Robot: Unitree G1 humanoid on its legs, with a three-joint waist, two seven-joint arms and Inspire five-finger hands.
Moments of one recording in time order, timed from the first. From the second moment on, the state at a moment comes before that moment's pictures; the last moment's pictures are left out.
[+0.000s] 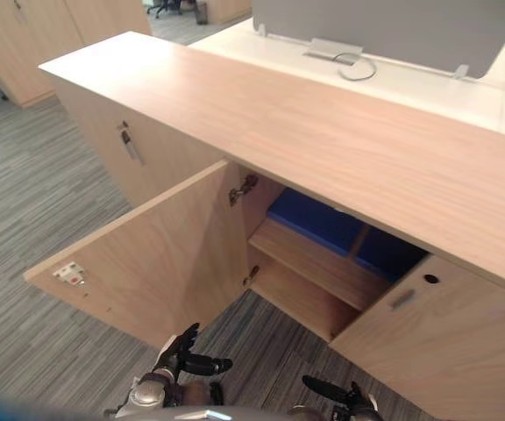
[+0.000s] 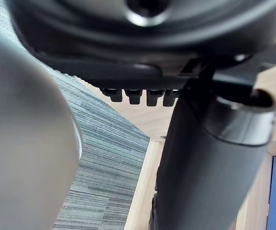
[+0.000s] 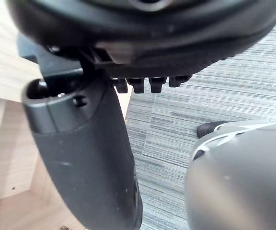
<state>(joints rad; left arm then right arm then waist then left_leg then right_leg) 0.07 0.08 -0.13 0.87 0.07 -0.12 -0.01 -0.01 -0.09 -0.45 1.21 -0.04 -0.02 -0.03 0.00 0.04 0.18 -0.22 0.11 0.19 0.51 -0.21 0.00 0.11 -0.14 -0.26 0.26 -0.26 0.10</state>
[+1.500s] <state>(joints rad) 0.10 0.24 0.51 0.43 -0.07 0.01 -0.02 0.20 -0.02 -0.44 1.09 0.00 0.00 0.09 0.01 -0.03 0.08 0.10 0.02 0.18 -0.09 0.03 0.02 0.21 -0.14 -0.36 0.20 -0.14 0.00</state>
